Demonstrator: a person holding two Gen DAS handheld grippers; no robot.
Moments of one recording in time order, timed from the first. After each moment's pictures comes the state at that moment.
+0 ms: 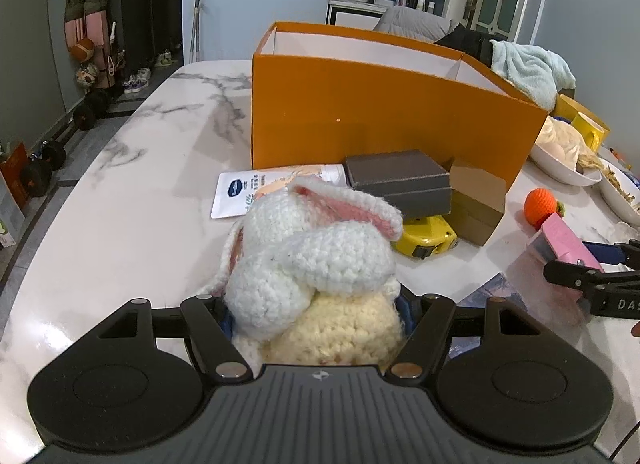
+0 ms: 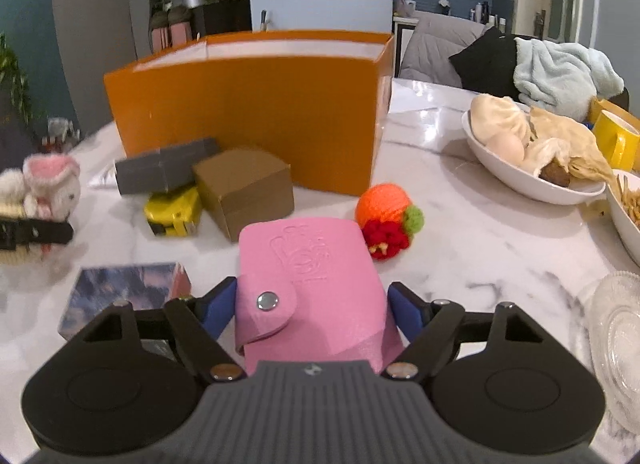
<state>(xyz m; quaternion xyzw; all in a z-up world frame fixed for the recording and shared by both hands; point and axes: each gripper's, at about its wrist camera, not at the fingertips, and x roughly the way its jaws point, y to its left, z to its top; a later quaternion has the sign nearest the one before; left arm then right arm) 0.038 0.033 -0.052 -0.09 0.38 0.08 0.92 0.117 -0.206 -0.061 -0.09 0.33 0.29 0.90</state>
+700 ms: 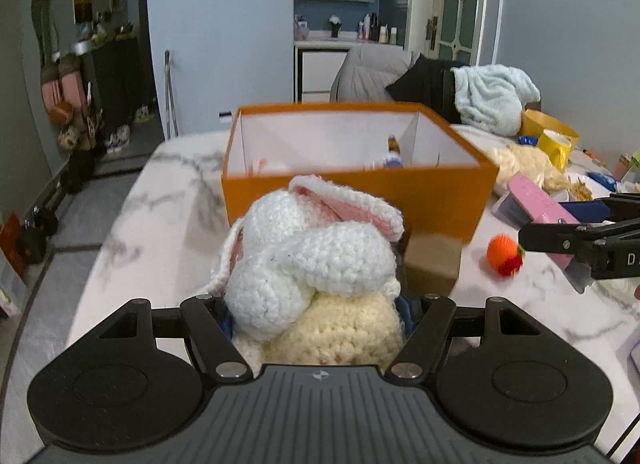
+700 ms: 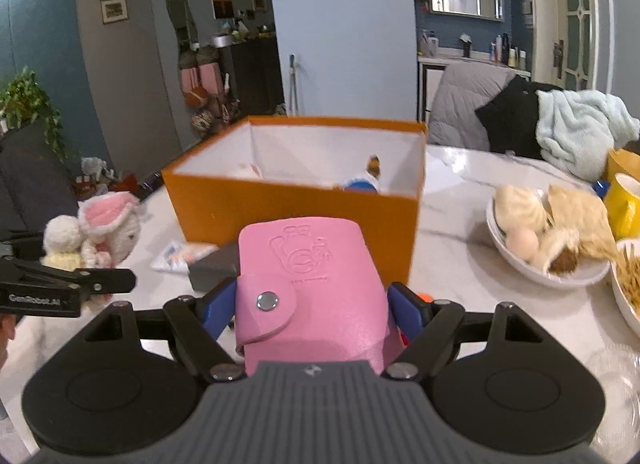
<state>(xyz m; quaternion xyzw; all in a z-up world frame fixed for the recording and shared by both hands) 0.053 0.022 0.019 -0.02 0.33 0.05 0.94 0.114 -0.185 0.030 -0.05 0.29 0.34 0.89</state>
